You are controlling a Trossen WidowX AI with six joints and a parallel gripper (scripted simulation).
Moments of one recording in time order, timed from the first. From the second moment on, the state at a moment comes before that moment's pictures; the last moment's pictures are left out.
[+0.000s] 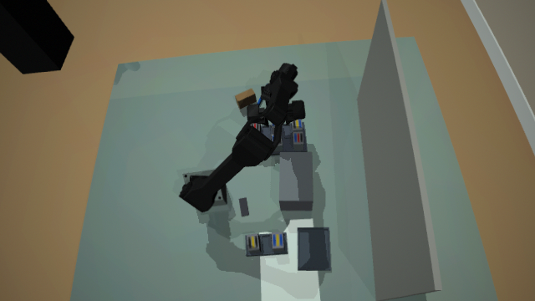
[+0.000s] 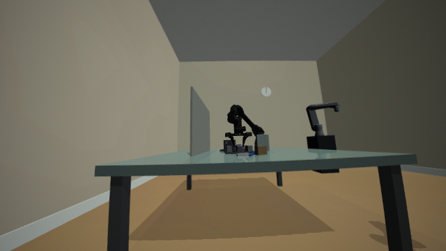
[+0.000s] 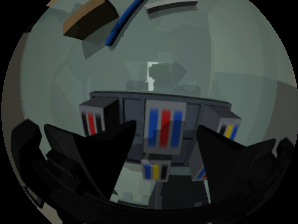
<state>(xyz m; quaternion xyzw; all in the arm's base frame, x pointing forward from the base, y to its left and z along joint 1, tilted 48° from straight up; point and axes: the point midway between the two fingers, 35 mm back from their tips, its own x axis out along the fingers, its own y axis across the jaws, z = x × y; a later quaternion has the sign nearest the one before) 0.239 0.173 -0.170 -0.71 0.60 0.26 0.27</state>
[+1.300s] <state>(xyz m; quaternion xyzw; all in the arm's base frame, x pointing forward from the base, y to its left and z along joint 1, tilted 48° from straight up) 0.240 0.152 -0.189 -0.71 0.60 0.26 0.26</state>
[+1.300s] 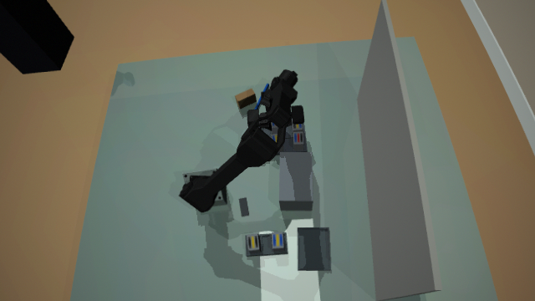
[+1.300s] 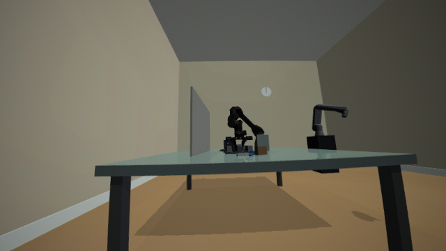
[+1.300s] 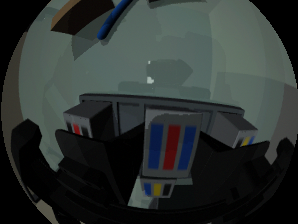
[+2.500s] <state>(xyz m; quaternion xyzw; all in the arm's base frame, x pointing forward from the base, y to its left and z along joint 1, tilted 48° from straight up) 0.227 0.206 -0.137 -0.71 0.60 0.26 0.26</state>
